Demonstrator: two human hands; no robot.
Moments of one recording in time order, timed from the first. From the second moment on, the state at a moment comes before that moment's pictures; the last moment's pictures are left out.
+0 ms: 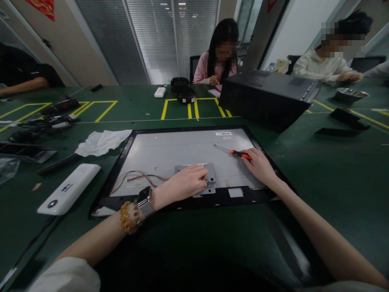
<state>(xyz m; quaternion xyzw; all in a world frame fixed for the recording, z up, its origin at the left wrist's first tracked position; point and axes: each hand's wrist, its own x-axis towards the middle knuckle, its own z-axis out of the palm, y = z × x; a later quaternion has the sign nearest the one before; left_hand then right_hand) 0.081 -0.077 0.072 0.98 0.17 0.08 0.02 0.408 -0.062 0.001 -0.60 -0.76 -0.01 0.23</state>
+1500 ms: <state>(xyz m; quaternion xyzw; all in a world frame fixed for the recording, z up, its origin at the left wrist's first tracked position) 0.096 -0.087 0.068 0.99 0.12 0.05 -0.05 0.407 -0.061 -0.001 -0.60 -0.76 -0.01 0.23</state>
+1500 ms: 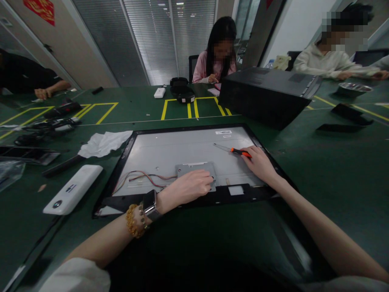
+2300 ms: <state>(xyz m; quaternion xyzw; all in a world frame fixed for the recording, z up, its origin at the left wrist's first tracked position) 0.057 -0.036 0.068 0.92 0.32 0.22 0.06 0.401 -0.065 0.007 -0.59 -0.75 0.03 0.30</state>
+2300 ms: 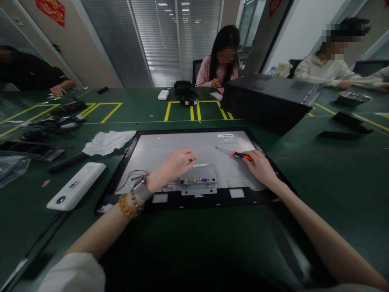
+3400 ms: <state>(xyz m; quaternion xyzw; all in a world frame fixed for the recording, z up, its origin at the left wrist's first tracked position) 0.021 0.005 0.011 0.89 0.44 0.11 -0.02 0.253 -0.098 0.078 -0.33 -0.66 0.42 0.52</state>
